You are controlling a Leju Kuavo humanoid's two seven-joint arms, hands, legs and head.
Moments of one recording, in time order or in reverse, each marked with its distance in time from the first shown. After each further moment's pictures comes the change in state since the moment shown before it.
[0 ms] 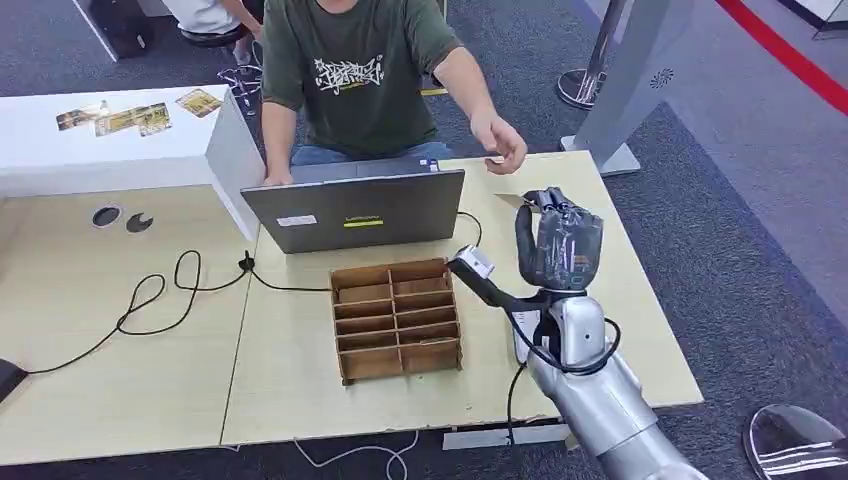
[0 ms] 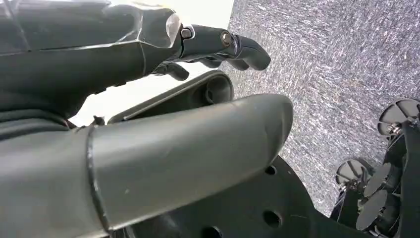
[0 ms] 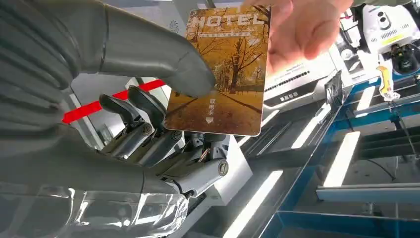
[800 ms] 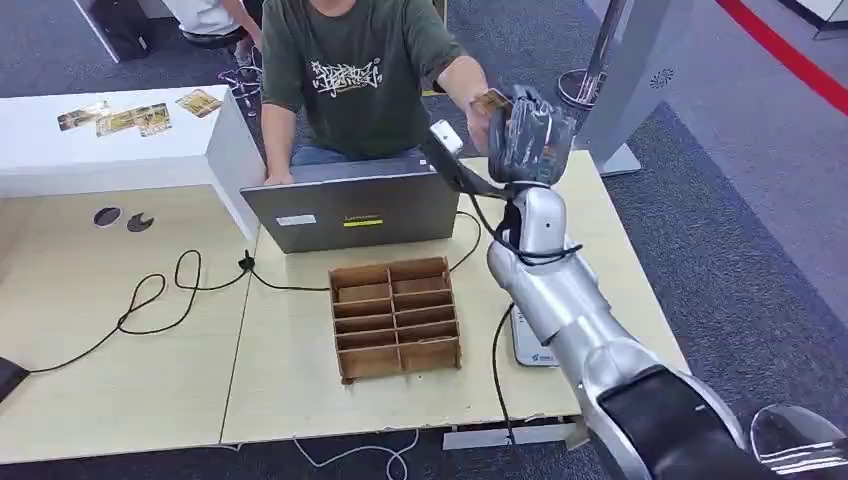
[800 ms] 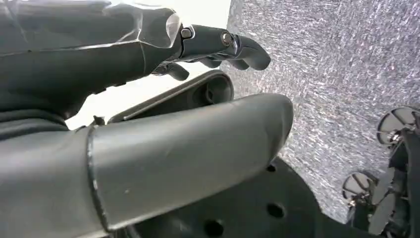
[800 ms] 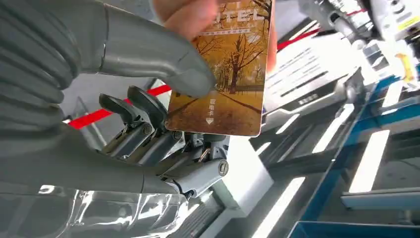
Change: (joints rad) left arm -0.020 -0.006 -0.076 0.000 -0.093 0.004 0.034; right arm -0.533 0.167 0.000 0.524 -0.083 0.022 0.083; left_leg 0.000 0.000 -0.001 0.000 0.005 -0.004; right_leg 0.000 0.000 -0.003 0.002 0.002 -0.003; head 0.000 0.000
